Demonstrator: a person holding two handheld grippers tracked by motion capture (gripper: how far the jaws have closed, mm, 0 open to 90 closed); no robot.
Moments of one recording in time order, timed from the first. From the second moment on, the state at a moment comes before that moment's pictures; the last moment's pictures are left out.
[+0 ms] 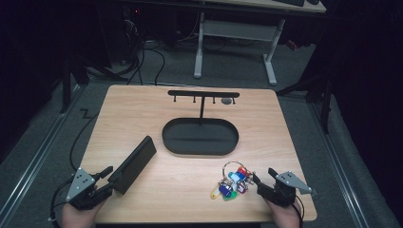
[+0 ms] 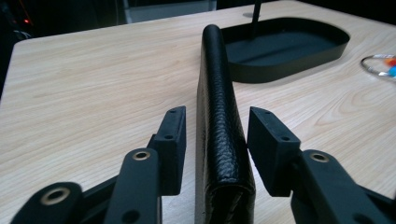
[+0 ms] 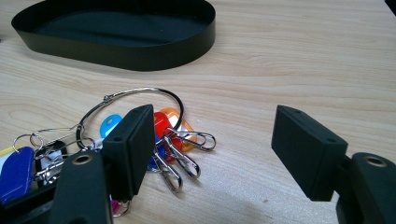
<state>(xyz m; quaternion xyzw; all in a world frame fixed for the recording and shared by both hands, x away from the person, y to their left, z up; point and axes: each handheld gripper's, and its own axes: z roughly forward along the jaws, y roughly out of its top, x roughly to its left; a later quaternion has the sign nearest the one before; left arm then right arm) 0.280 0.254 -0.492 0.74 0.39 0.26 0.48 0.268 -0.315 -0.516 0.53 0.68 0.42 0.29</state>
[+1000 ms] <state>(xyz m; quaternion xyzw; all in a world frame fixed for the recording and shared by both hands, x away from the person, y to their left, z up) 0.287 0.234 -0.496 0.79 0.38 0.26 0.40 0.269 -0.314 -0.517 0.52 0.69 0.42 0.28</state>
